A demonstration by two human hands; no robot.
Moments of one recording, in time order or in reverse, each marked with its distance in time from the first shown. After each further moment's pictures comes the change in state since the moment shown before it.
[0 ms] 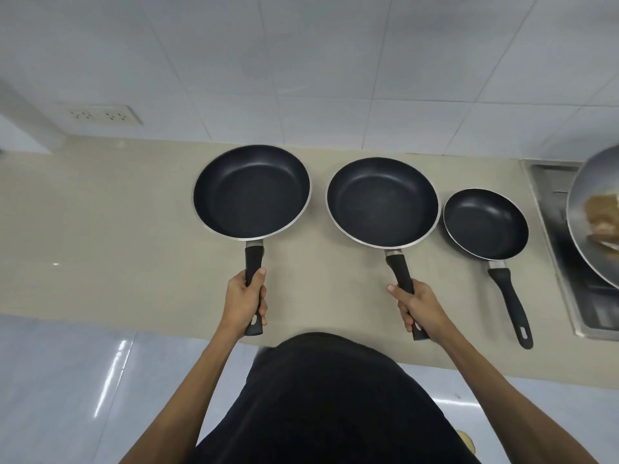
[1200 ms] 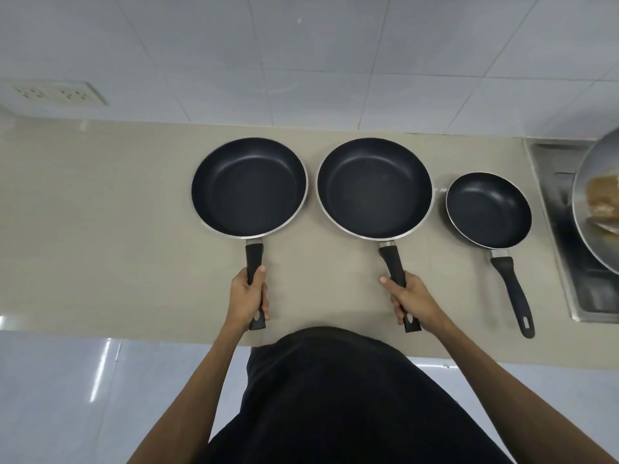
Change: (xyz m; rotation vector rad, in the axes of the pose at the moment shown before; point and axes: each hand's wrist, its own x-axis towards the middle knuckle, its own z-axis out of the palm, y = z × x) left_hand 0.052 -0.043 0.005 0.017 -0.065 -0.024; right_hand 0.033 0.014 0.019 -0.028 -0.012 0.073
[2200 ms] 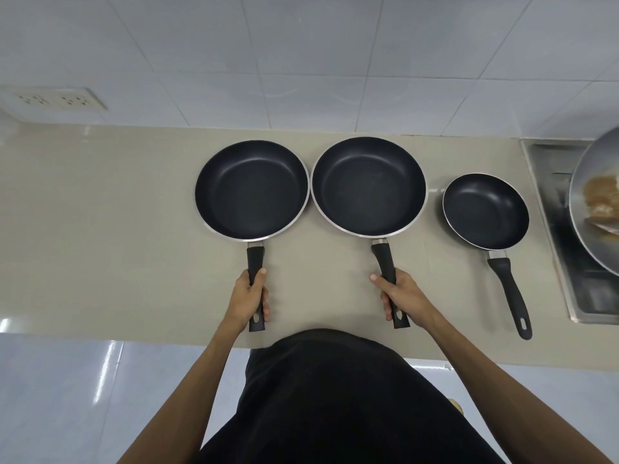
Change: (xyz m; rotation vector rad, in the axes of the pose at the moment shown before) left_hand 0.003 0.006 0.003 0.114 -0.087 -0.113; right_hand 0.003 -0.019 0.005 -0.030 -0.063 0.039
